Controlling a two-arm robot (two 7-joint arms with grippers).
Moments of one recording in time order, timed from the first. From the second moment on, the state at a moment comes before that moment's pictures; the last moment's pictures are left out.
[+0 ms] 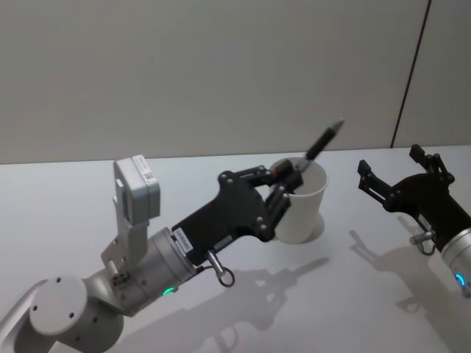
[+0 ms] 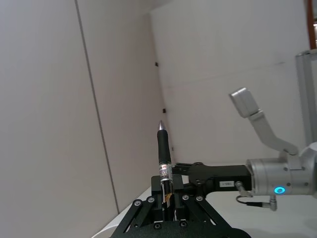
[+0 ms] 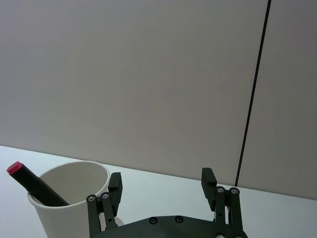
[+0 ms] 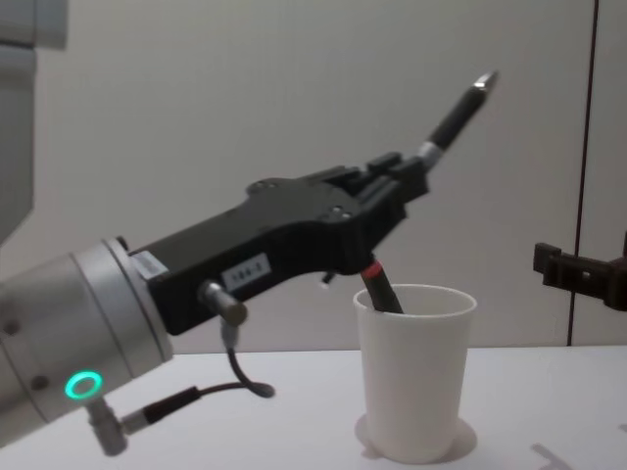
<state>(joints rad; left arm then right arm) -0.15 0.35 0.38 -1.63 -0.48 -0.25 -0.67 -0.01 0.34 -0.23 -1.77 0.29 0.03 0.07</state>
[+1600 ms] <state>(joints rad) -0.19 0.31 0.41 -1.57 -0.46 -0.27 -0.79 -0.13 0.49 -0.13 -1.93 0.55 0.09 0.22</state>
